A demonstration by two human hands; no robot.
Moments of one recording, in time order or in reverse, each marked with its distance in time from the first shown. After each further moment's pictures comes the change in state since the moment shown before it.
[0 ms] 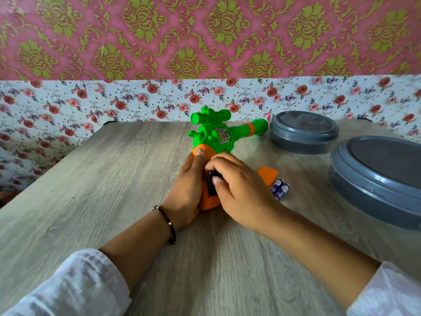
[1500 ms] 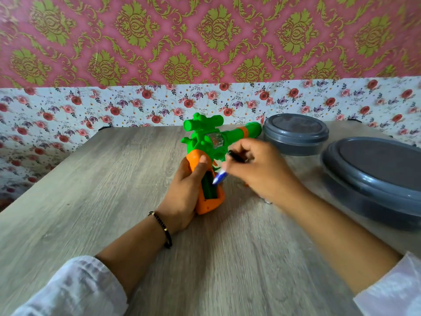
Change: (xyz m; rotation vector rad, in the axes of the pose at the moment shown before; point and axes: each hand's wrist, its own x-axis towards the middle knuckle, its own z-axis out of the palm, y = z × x) left_hand -0.004 -0.001 0.003 0.040 0.027 0.023; right_hand 0.010 0.009 -0.041 0.328 0.116 0.396
